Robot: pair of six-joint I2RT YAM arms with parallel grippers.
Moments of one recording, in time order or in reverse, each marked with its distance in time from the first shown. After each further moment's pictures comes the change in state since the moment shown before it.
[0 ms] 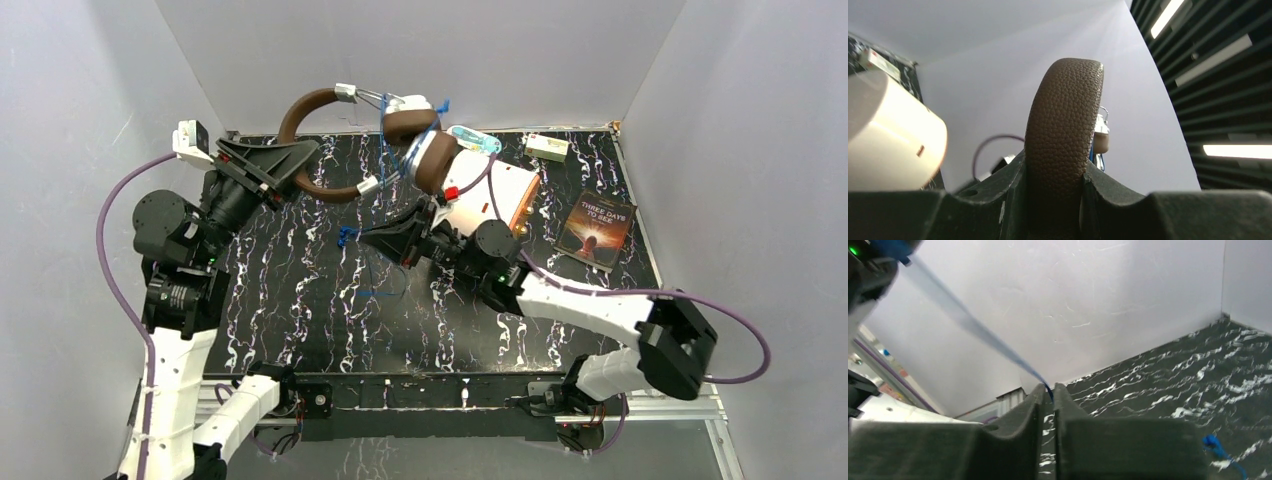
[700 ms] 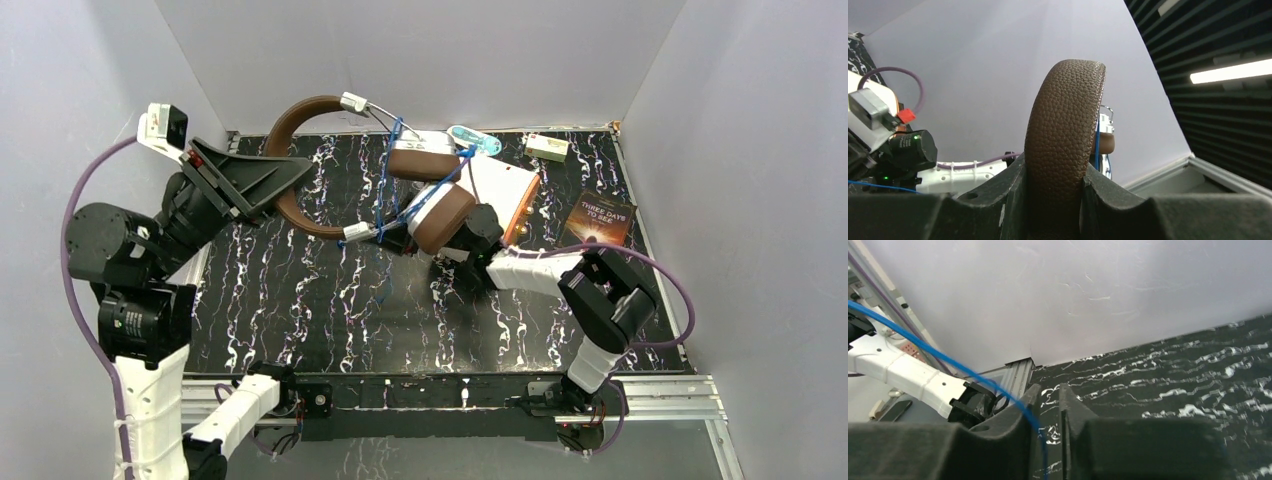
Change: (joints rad) left arm -0.001 0.005 0.269 -0.153 0.267 -0.016; right arm -0.183 0.378 0.048 0.438 -0.439 0.093
